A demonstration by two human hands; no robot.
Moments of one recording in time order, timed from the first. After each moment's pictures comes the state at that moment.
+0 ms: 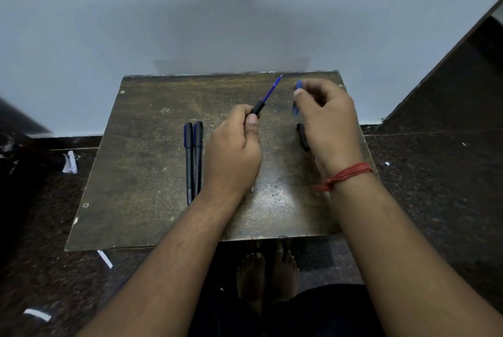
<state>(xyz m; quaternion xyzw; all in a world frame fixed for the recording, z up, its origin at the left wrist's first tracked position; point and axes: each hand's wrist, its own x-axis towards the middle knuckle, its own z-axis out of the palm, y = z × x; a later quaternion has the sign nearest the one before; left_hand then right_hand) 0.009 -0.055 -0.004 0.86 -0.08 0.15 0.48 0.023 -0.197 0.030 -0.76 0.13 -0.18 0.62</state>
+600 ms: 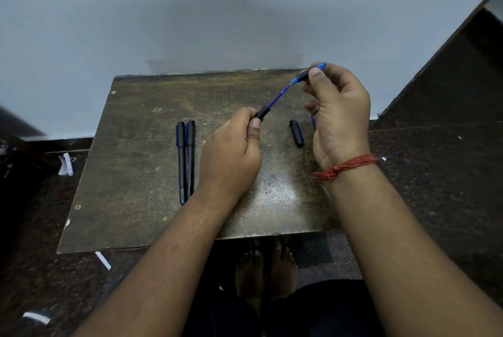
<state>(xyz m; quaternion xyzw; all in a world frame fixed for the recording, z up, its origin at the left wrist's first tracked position) 0.006 -0.058 -0.005 0.88 -0.13 0.14 0.43 0.025 -0.209 0.035 -0.58 0.16 -0.23 0.76</state>
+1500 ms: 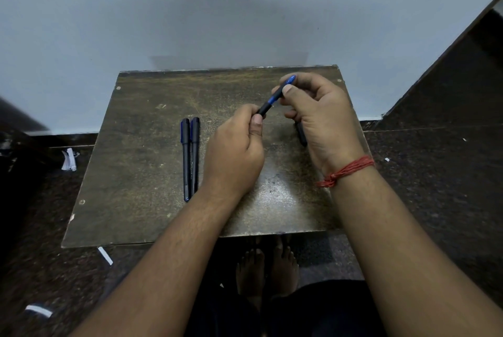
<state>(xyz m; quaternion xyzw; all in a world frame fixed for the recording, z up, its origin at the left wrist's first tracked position) 0.008 -0.057 -0.007 0.87 -0.12 0.14 0.45 0.019 -0.197 0.031 -0.69 0.06 -0.10 0.71</state>
